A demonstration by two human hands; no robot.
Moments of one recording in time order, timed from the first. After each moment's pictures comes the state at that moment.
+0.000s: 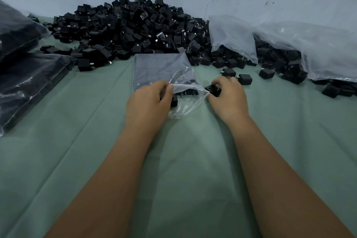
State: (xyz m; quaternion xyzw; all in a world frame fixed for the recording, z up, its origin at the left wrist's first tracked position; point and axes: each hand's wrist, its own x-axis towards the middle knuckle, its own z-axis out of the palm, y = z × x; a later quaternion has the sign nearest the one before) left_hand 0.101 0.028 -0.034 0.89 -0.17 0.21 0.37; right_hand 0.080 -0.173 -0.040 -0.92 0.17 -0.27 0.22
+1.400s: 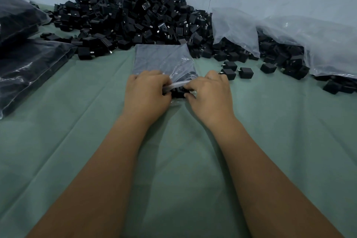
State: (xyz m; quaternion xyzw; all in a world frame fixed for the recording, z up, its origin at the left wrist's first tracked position) left_hand 0.099 0.035 -0.026 0.92 -0.24 0.20 0.23; right_hand 0.057 -0.120 -0.030 -0.95 -0.01 -0.30 0.05
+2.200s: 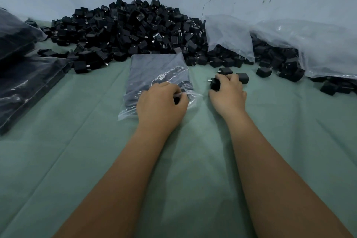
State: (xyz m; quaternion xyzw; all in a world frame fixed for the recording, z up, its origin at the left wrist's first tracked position) left_hand 0.087 -0.003 -0.027 0.90 -0.21 0.22 0.32; right_hand 0.090 -0.183 -0.042 -0.92 0.23 -0.23 0.22
